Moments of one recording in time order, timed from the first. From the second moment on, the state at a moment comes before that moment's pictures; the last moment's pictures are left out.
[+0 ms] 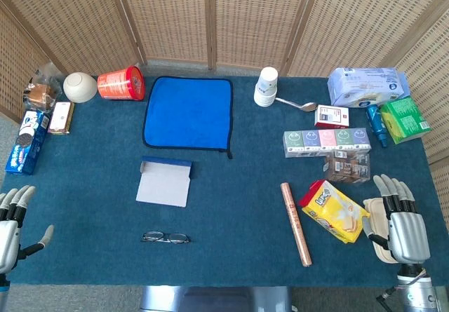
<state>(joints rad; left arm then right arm) 0.03 -1.21 -0.01 -1.64 1.50 1.57 0.05 0.05 -1.29 0.08 -1.55 -1.56 1.59 0.05</state>
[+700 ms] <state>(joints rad) -0.05 -1.22 0.02 -1.66 1.63 1.48 0.10 0.01 -1.28 0.07 -1.52 -1.57 1.64 0.09</state>
